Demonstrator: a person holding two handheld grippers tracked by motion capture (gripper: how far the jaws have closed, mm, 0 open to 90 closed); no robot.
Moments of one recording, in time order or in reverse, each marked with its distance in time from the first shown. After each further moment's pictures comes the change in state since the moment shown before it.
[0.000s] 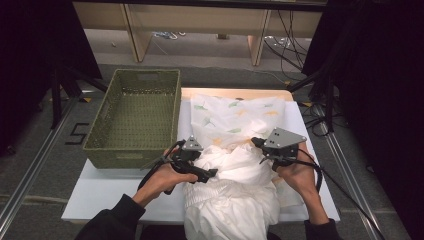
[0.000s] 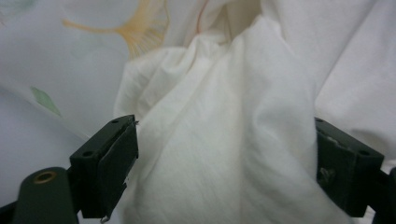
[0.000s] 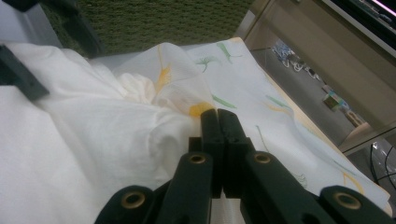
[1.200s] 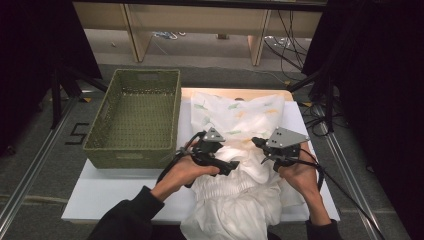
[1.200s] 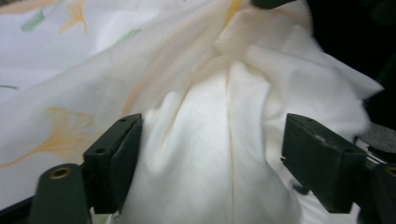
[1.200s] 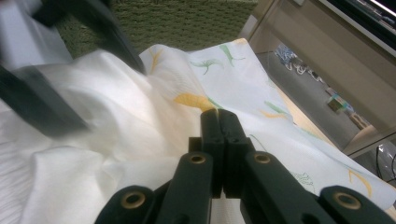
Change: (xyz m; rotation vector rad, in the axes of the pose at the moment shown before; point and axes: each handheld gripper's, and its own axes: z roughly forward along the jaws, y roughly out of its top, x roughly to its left) left arm -0.039 0.051 -0.015 -0.116 -0.056 0.024; right arm 0.000 0.003 -0.006 -0.018 0.013 0.011
